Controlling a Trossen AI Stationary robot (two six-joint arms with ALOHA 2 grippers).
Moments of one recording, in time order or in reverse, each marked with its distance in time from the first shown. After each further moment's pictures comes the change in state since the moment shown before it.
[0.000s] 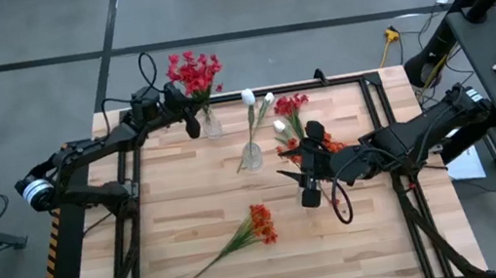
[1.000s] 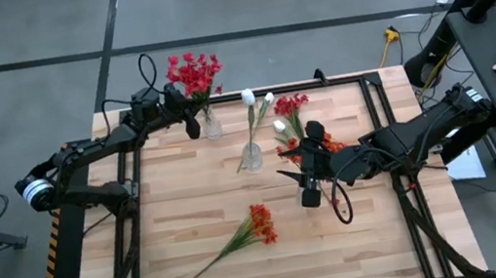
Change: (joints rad) left arm 0.000 0.000 -0.009 0.008 0.000 0.001; right arm 0.000 0.000 0.000 0.000 0.000 0.001
